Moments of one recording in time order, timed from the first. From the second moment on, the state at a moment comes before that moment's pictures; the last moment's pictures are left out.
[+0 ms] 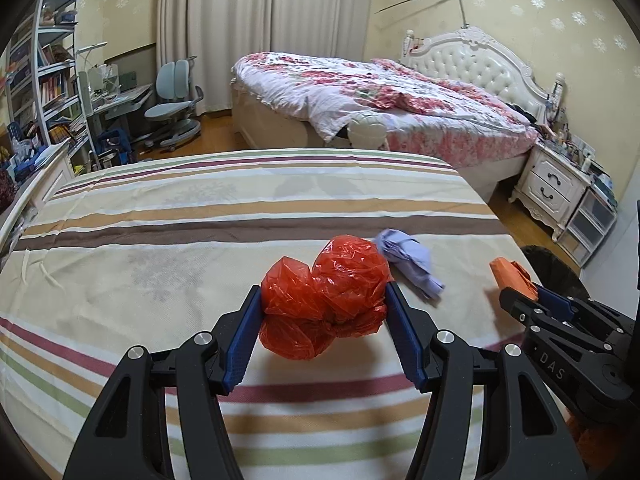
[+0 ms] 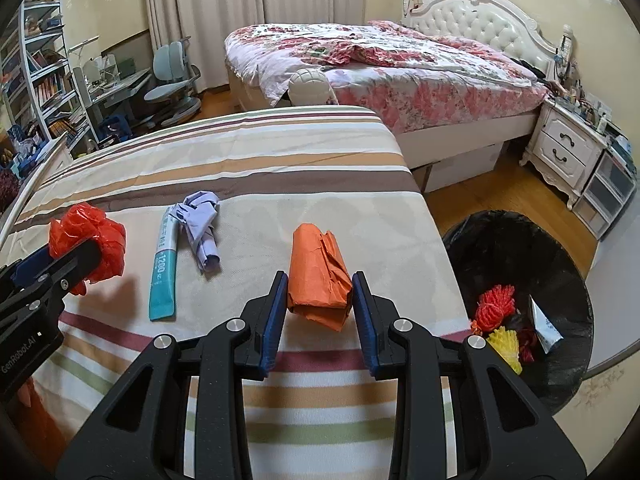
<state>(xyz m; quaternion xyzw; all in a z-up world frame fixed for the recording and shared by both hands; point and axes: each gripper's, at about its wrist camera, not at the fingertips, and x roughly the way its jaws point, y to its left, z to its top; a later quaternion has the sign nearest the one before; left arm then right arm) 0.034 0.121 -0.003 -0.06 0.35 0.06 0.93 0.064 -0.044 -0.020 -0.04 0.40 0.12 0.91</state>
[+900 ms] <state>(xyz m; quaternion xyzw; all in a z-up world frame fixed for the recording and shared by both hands) 0.032 -0.021 0.002 0.02 0.34 -0.05 0.94 0.034 -0.183 -0.006 0.02 0.36 0.01 0.93</state>
